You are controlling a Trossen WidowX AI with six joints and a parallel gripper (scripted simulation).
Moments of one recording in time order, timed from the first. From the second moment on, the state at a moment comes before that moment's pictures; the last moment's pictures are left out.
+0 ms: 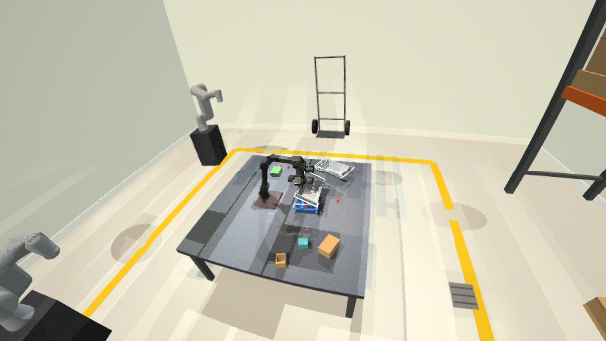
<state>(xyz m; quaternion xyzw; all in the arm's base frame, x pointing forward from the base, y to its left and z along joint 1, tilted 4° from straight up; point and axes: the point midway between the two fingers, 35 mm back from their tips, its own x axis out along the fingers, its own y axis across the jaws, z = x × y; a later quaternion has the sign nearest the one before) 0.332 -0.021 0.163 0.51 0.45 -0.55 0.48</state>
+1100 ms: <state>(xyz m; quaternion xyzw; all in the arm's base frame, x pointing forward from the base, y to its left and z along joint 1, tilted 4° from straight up) 0.326 -0.026 0.146 0.50 0.47 -0.52 0.50</state>
